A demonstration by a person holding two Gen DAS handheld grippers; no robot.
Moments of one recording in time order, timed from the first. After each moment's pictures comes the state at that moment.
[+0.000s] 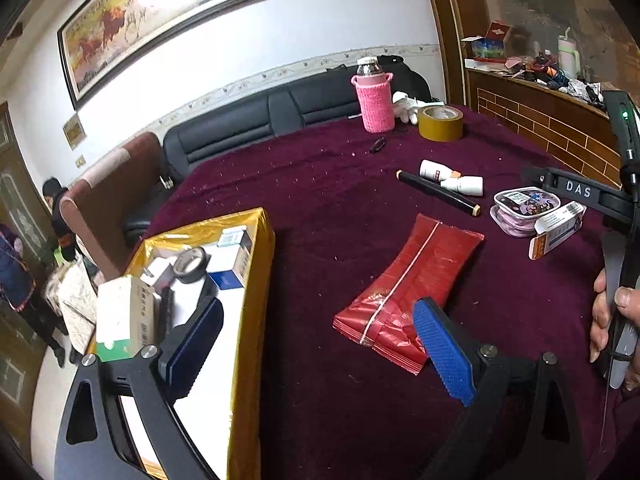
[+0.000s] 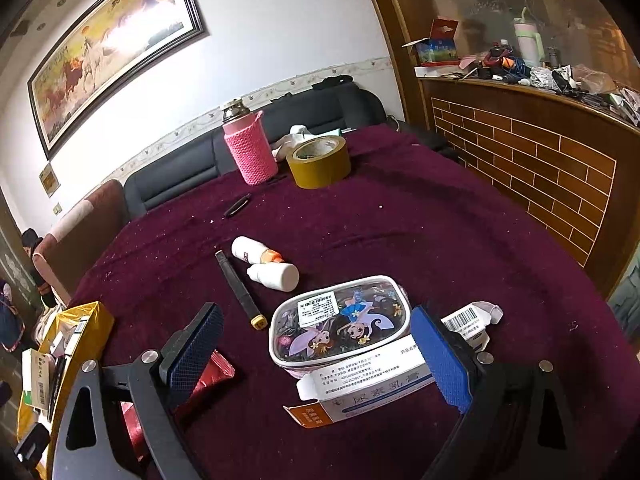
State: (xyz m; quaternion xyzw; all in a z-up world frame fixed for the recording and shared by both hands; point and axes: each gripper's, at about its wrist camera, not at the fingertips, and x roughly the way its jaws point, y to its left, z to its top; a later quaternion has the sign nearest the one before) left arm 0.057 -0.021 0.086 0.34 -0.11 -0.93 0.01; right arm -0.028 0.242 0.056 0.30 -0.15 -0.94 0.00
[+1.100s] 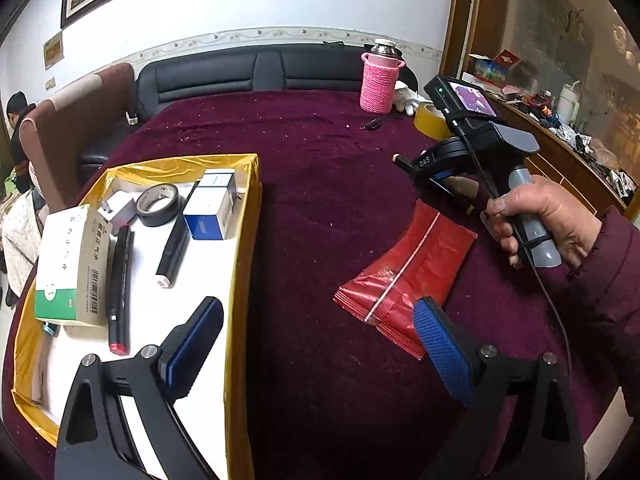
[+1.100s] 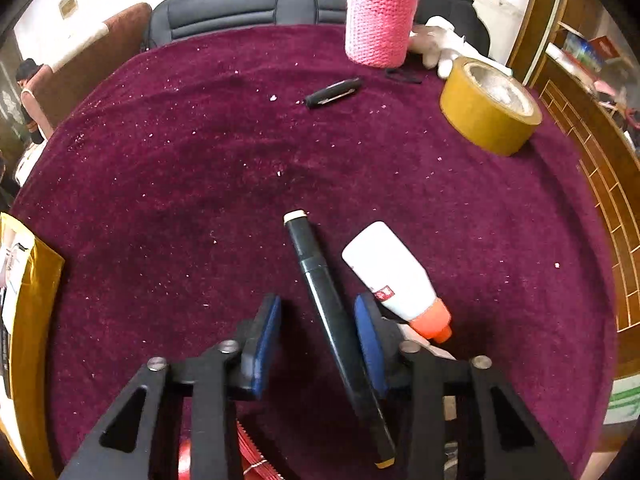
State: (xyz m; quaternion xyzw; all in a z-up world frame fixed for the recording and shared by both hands) left arm 0.041 -0.080 0.065 0.39 0.01 -0.92 -0.05; right arm -0.213 0.113 0.020 0.52 0.06 -0.85 0.07
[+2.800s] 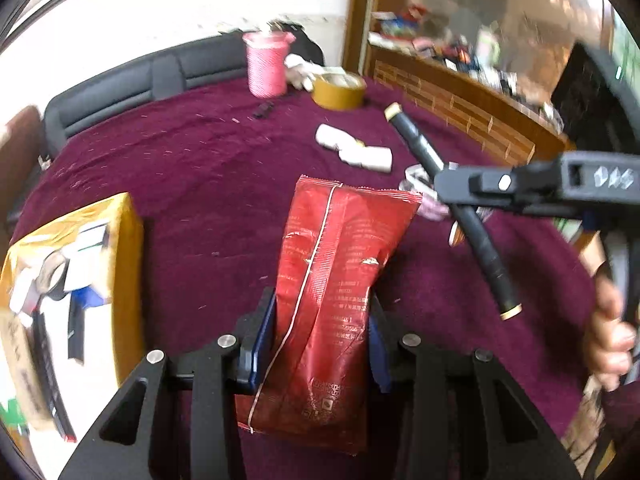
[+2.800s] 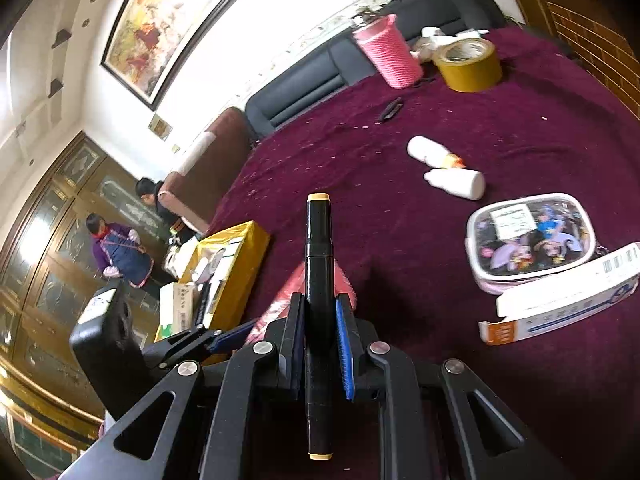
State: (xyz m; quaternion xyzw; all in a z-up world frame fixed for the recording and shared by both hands) left arm 0.008 -0.036 0.070 0.40 -0.04 -0.89 -0.21; right arm -0.033 0.183 0.077 0.41 -0.22 -0.84 0.28
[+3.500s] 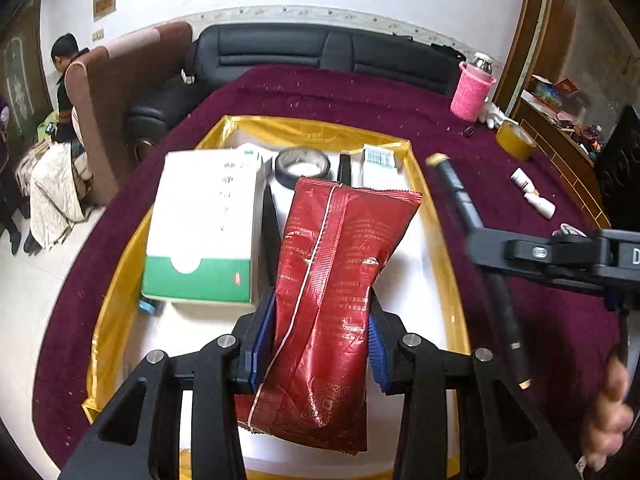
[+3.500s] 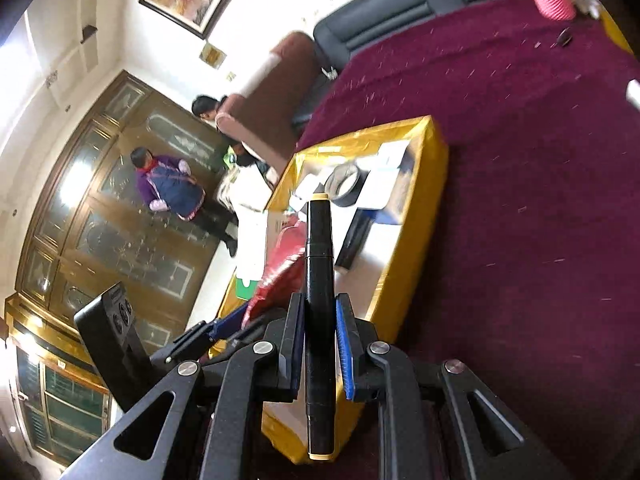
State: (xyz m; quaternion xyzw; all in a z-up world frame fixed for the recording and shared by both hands) left arm 0.051 -0.208 0.059 0.42 0.07 -0.90 0.02; right arm -0.043 -0.037 0.049 0.49 -0.19 -0.75 0.39
